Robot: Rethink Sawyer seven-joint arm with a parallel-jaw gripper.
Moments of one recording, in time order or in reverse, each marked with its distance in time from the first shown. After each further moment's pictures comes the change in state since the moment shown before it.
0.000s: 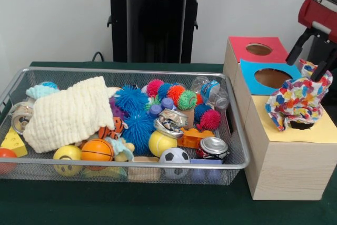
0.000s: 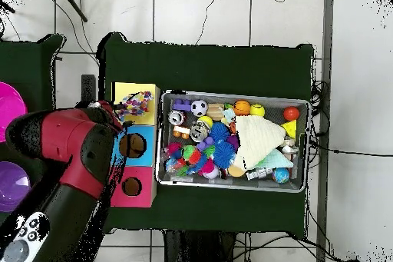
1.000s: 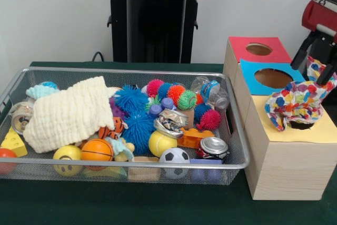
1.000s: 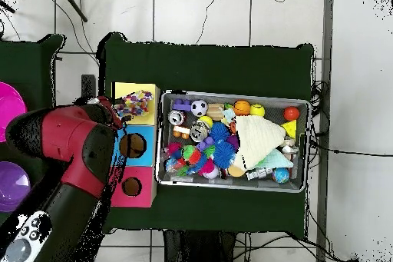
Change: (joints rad) arm -0.001 0.006 0.000 0.000 0.030 -0.058 0.001
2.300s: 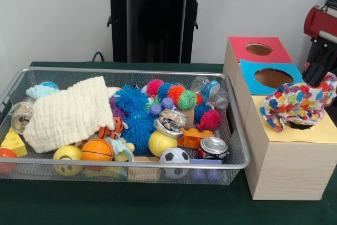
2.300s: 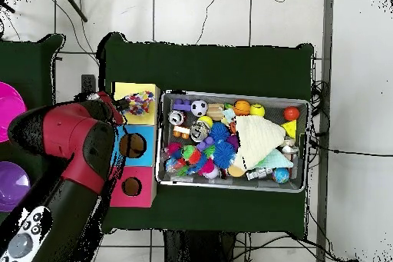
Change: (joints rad) arm -0.004 0.019 0.000 -0.016 0.003 -0.045 0.002
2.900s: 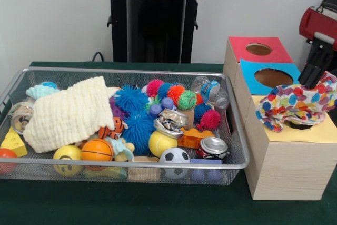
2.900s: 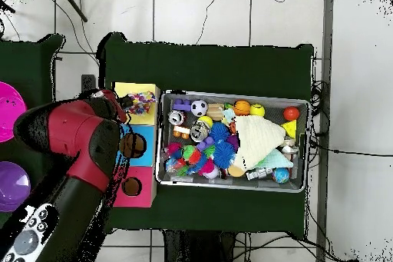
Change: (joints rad) arm -0.017 0.000 0.000 0.000 0.002 -0.016 0.000
